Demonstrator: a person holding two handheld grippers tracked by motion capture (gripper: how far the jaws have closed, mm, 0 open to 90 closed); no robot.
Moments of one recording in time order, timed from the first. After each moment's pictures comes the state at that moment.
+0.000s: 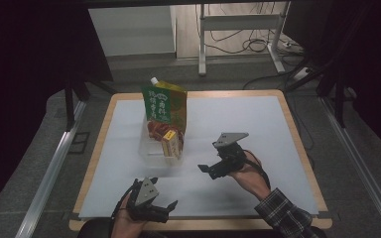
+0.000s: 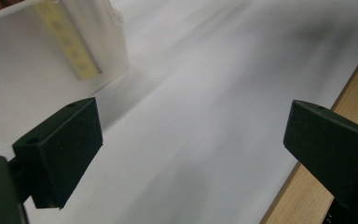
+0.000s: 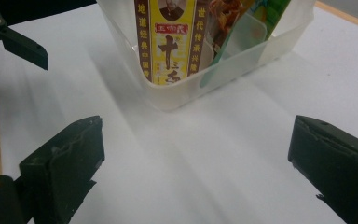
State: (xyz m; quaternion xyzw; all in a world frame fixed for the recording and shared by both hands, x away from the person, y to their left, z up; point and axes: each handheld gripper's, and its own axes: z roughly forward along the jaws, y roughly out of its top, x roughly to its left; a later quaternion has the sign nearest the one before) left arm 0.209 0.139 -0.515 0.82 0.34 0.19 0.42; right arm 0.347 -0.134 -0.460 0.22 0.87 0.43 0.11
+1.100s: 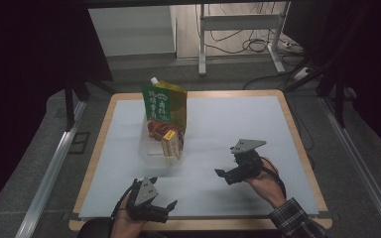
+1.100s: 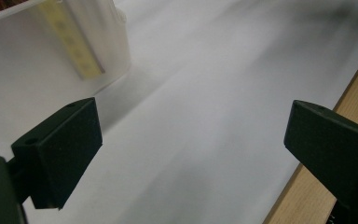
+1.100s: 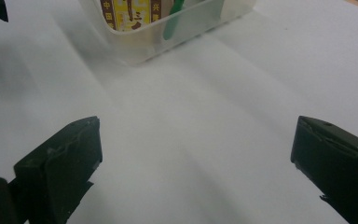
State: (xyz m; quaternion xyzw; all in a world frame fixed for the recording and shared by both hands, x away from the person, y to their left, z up) left arm 0.209 0.140 -0.516 0.82 0.34 0.20 0.42; right arm 0.338 -0.180 -0.474 0.25 0.87 0.40 0.13
